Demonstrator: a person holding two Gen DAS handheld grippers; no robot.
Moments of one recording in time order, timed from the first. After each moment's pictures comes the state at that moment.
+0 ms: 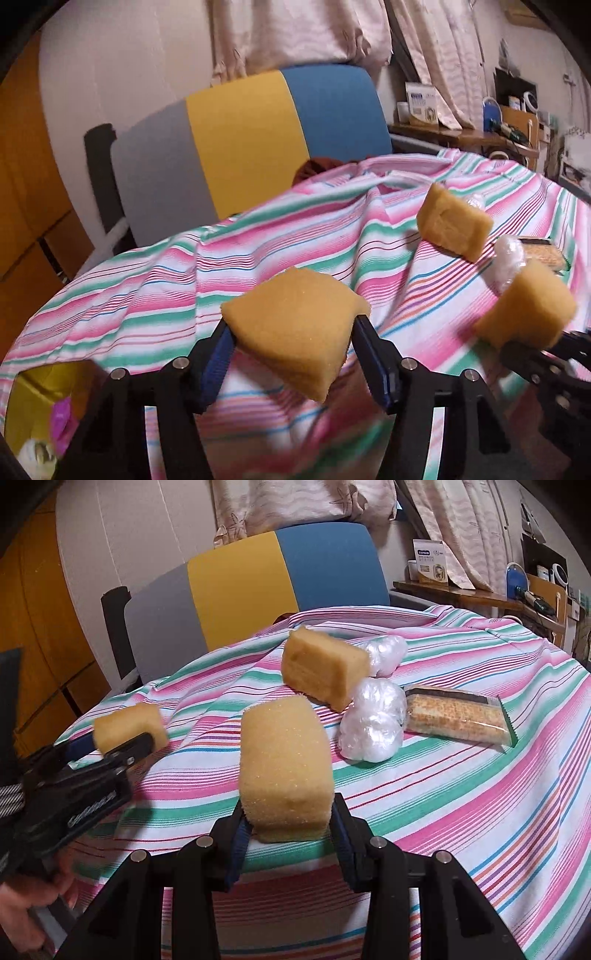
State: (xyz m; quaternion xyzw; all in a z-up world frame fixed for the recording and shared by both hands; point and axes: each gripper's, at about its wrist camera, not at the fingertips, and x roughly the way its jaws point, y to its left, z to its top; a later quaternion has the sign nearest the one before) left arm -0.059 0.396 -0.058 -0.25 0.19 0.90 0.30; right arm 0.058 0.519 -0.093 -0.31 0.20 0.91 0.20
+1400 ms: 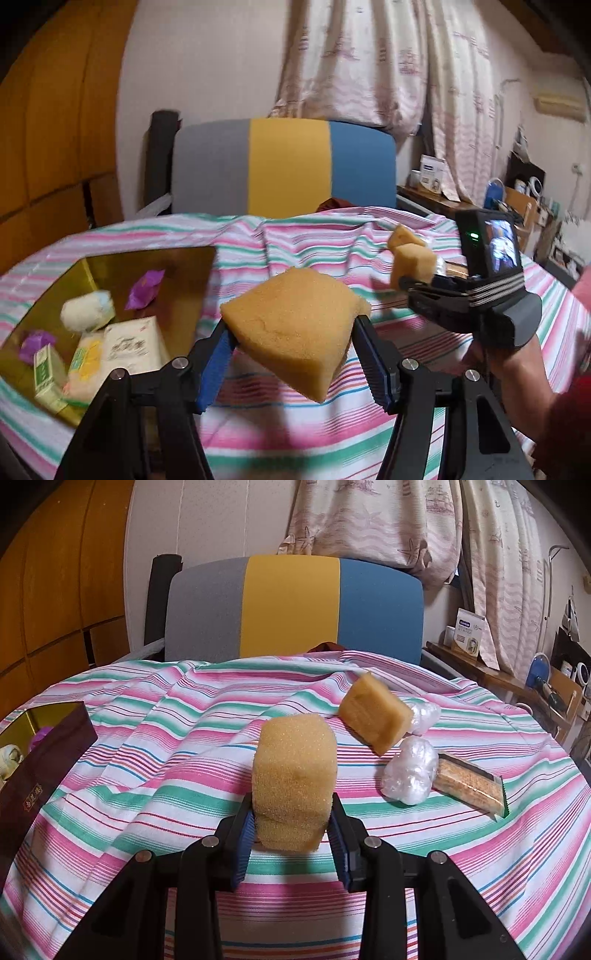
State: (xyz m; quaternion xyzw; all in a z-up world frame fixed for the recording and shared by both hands) left arm 0.073 0.212 -0.020 -0.24 0.04 0.92 0.29; right arm 0.044 0.460 -0.074 -0.31 0.04 0.93 0.18
